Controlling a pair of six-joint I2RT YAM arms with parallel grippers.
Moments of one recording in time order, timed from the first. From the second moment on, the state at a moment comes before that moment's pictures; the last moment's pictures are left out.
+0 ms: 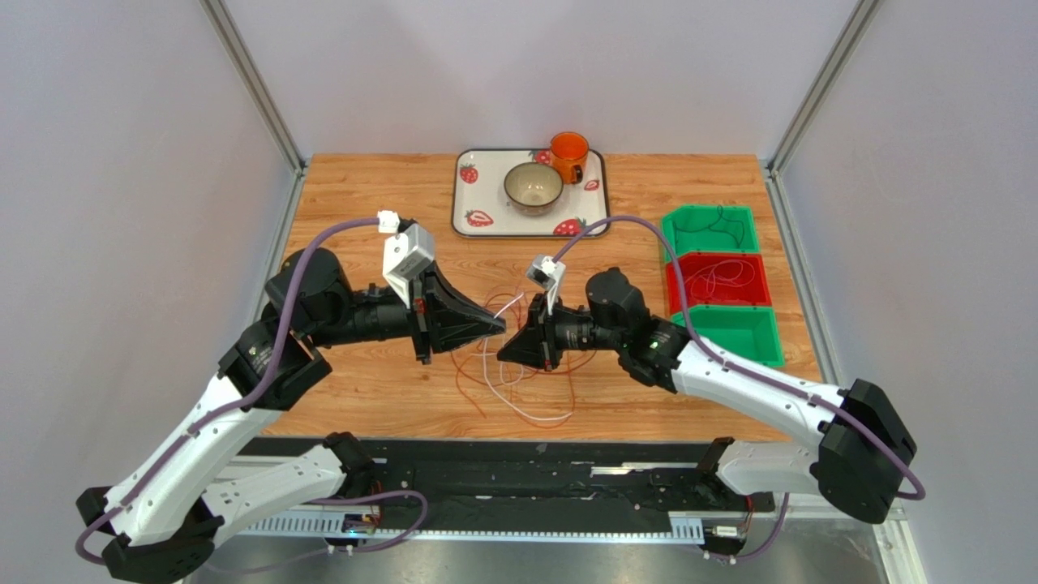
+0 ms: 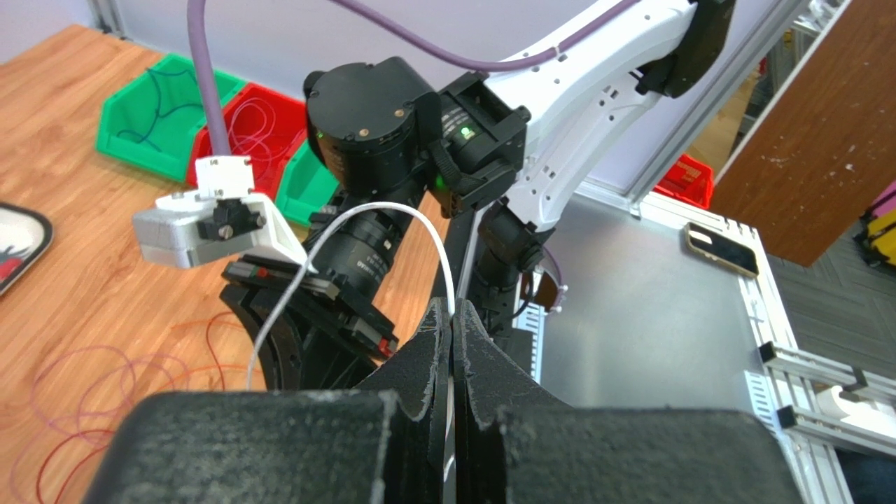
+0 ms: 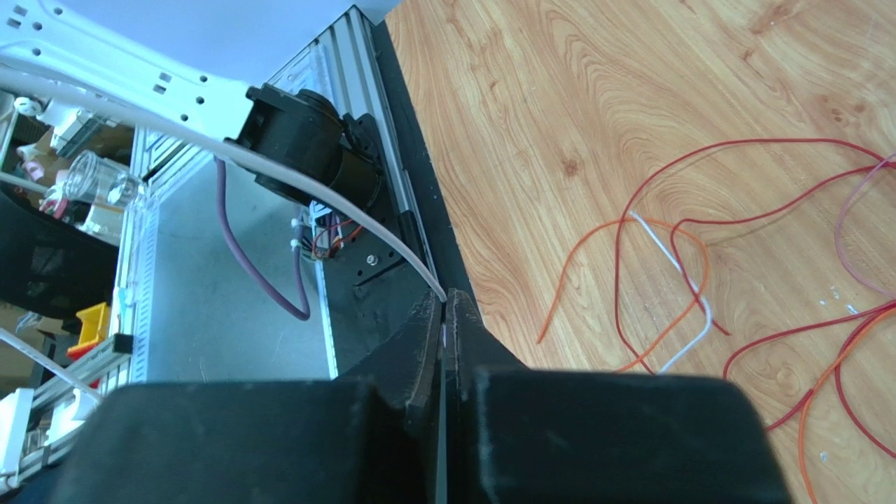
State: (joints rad) left arm -0.80 0.83 1.20 -0.38 0.64 -0.25; right arm 0.88 1.23 0.79 0.15 -0.54 0.43
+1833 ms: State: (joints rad) left arm -0.80 0.44 0.93 -0.88 -0.10 -0.31; right arm 0.28 1.12 1.72 -1.05 0.61 0.24
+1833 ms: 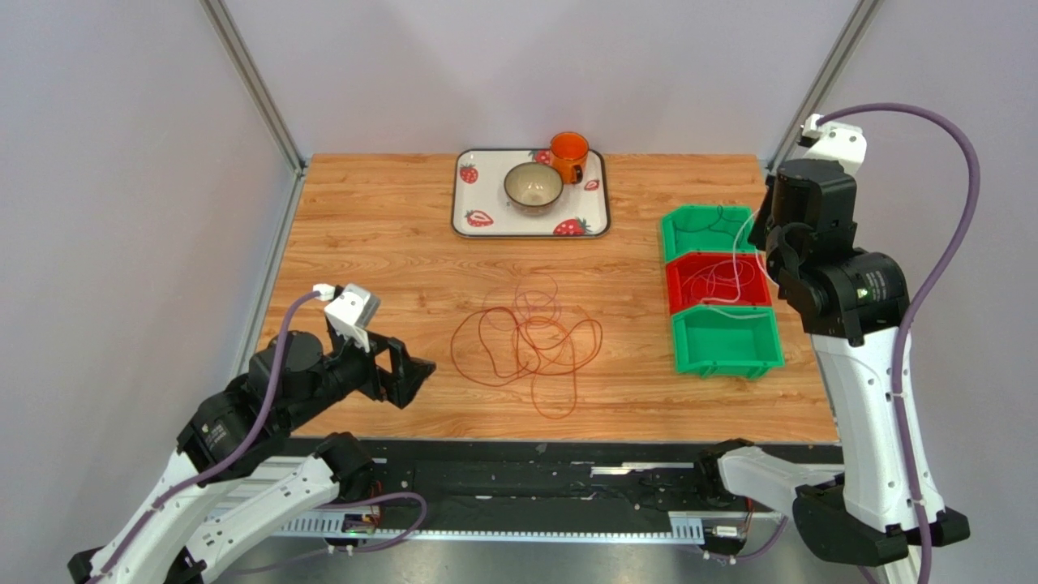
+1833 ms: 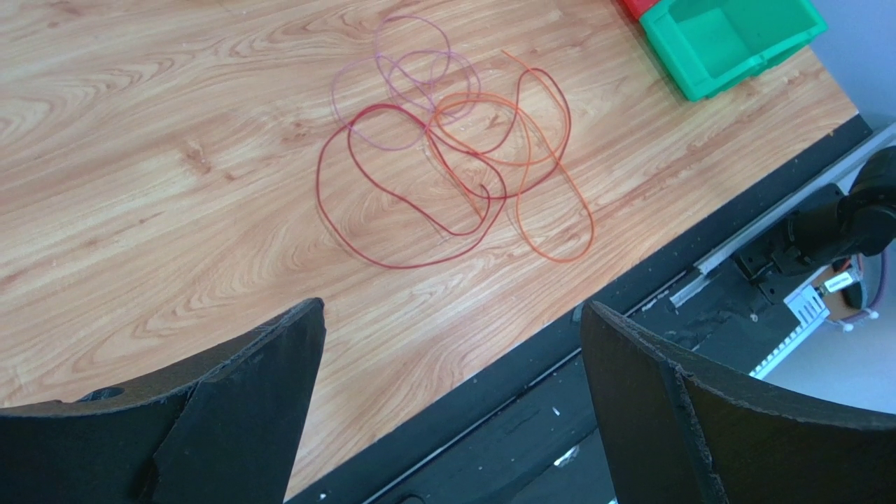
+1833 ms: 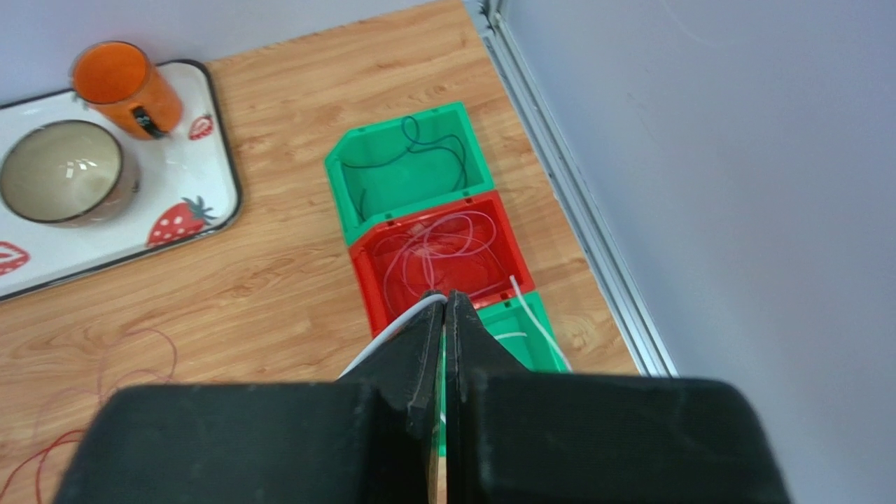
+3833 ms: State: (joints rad) left arm -0.87 0.41 0.90 -0.87 -0.21 -0.33; right arm -0.25 0.92 0.91 -0.70 0.18 0.78
